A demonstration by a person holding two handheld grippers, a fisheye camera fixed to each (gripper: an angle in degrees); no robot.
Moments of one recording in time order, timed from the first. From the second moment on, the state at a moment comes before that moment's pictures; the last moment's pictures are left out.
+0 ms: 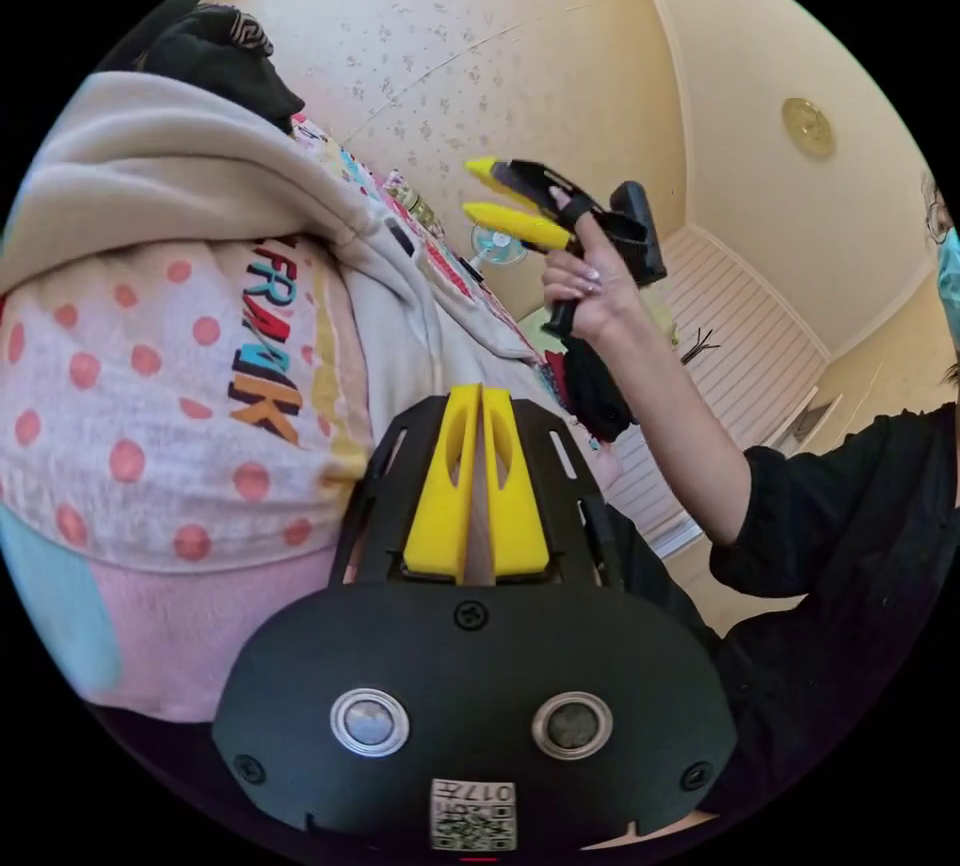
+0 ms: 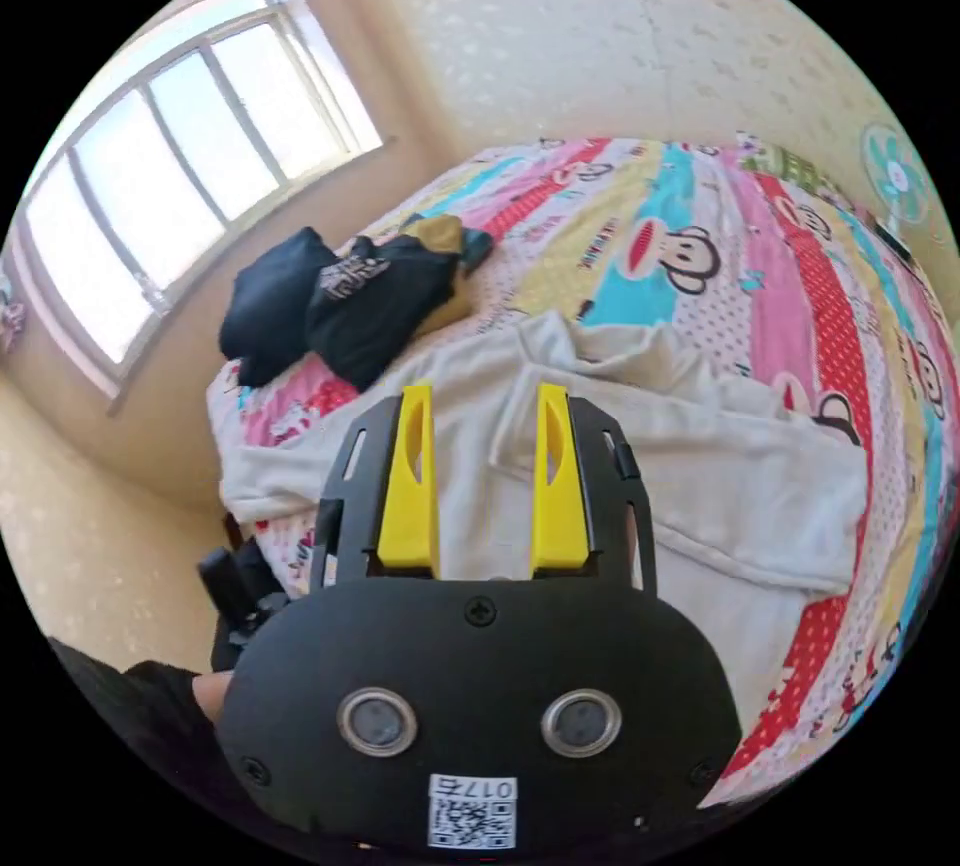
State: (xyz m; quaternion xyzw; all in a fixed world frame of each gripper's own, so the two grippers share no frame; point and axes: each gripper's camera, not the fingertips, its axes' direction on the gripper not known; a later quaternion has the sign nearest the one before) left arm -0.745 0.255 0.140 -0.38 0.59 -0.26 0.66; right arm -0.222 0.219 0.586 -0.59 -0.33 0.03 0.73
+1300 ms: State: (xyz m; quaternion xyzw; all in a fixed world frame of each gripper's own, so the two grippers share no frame) left arm -0.810 0.195 0.126 -0.64 0.42 -0.20 0.61; right arm 0.186 0.206 0.401 -0.67 -0.29 0.20 0.66
